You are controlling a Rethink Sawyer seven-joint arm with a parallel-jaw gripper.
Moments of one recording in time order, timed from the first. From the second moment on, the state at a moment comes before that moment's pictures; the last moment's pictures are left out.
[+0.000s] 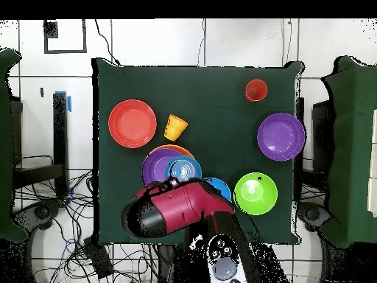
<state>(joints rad) -0.30 -1.00 0.28 2.06 -0.49 0.46 1.58</state>
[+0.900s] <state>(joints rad) -0.26 -0.97 0.20 2.05 -0.49 0.46 1.58</state>
